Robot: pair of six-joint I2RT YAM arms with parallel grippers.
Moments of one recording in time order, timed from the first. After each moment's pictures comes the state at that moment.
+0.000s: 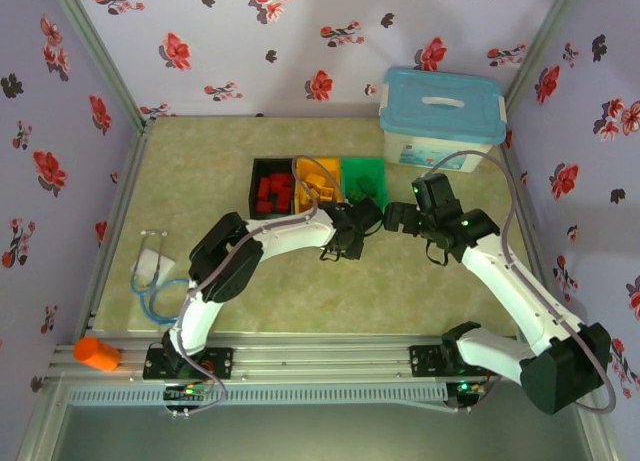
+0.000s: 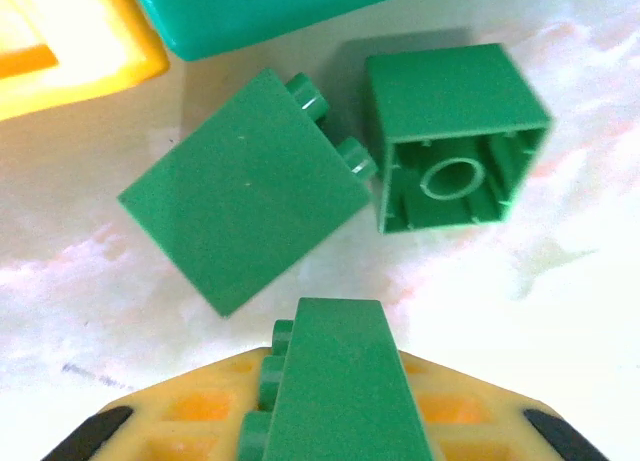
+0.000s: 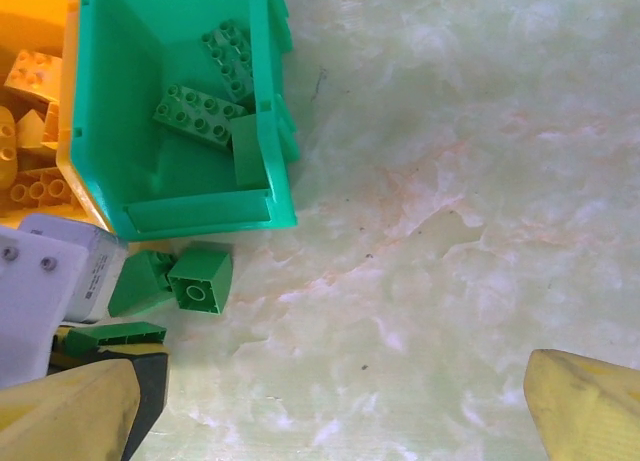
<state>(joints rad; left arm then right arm) -1.03 2.10 1.61 -0.79 -0.20 -0.66 0.44 1.09 0.97 -0.79 0.14 0.49</state>
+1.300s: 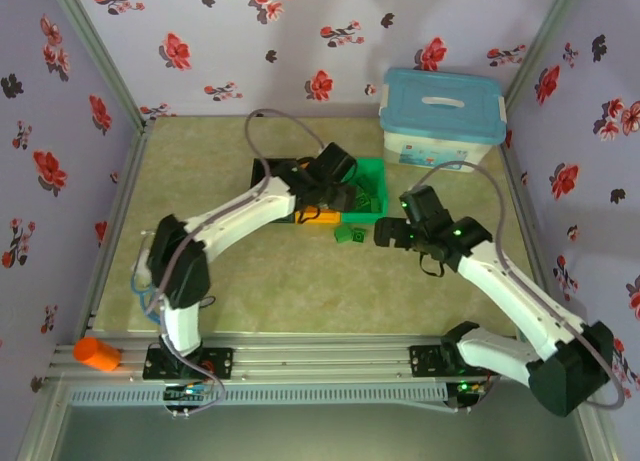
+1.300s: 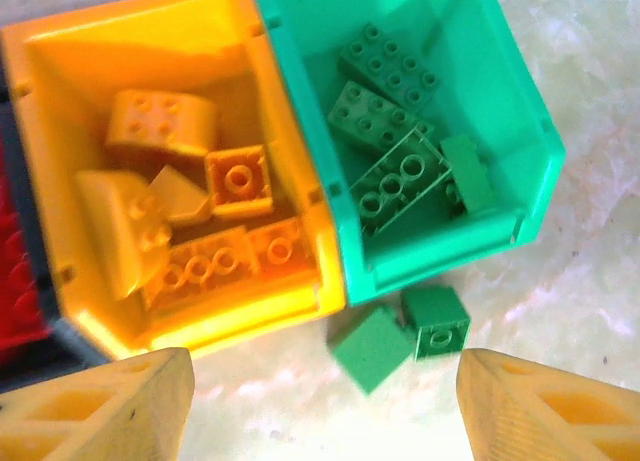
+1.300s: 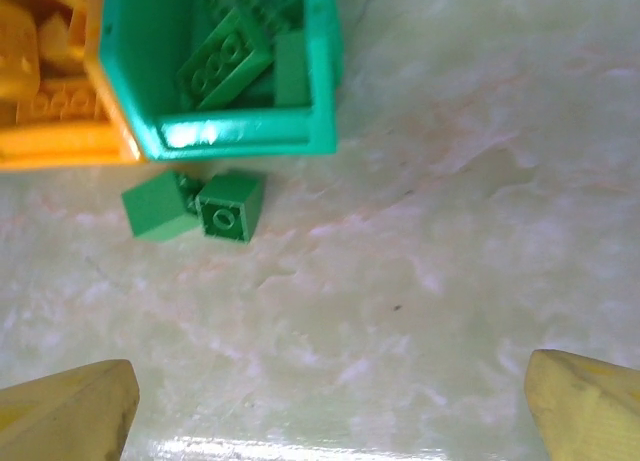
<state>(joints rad) -0.87 1.83 1.64 -0.76 -0.24 -0.46 0.57 1.10 0.92 -0.82 0.12 0.53</state>
